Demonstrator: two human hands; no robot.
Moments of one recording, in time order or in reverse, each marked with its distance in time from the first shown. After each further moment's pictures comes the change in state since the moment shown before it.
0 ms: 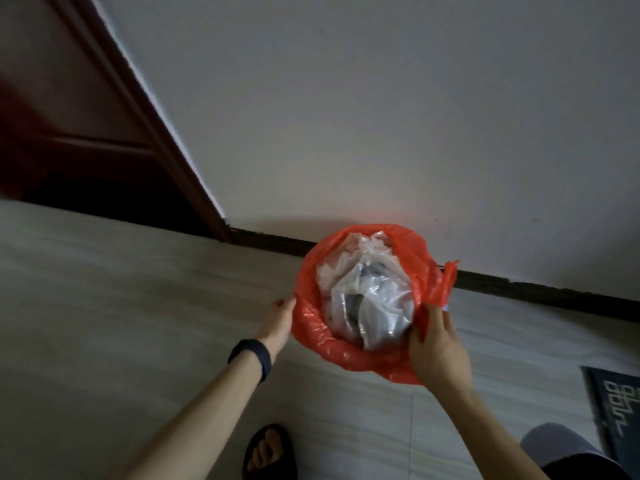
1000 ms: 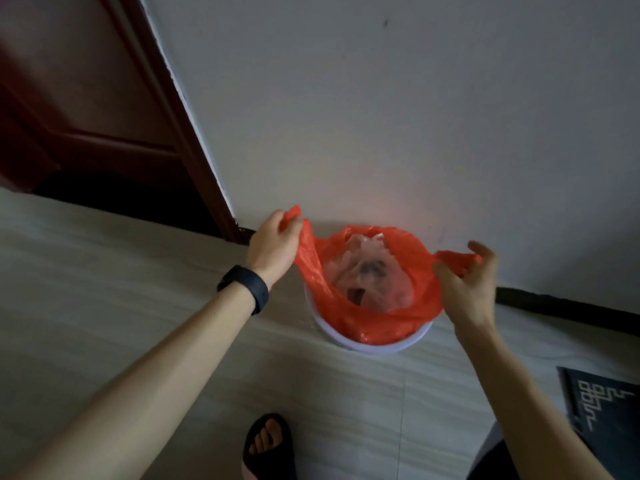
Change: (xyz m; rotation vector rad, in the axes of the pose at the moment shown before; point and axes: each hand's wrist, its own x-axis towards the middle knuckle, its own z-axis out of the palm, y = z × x) left_hand -0.072 0.113 -0.043 0.207 0.282 0.713; right_hand 0.028 -0.054 -0.084 0.727 0.233 0.114
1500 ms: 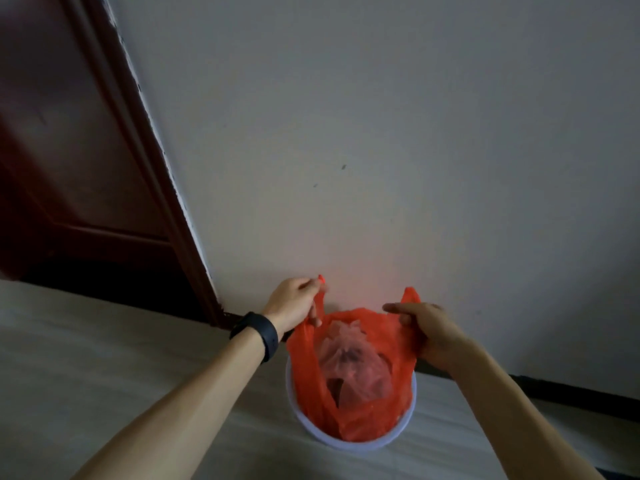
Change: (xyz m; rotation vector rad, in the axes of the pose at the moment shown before) left_hand 0.014 0.085 0.013 -0.204 -0.342 -0.009; right_hand 0.045 -0.092 -0.003 0.179 -0.458 0.379
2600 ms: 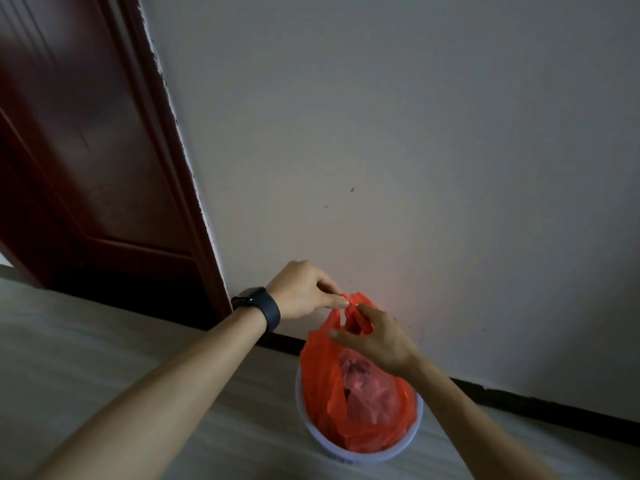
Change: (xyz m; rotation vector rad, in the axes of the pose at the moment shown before) left_hand -0.019 0.063 -0.037 0.683 -0.096 0.355; right_hand -0.046 -0.001 0.059 -0.756 -0.160 -0.626
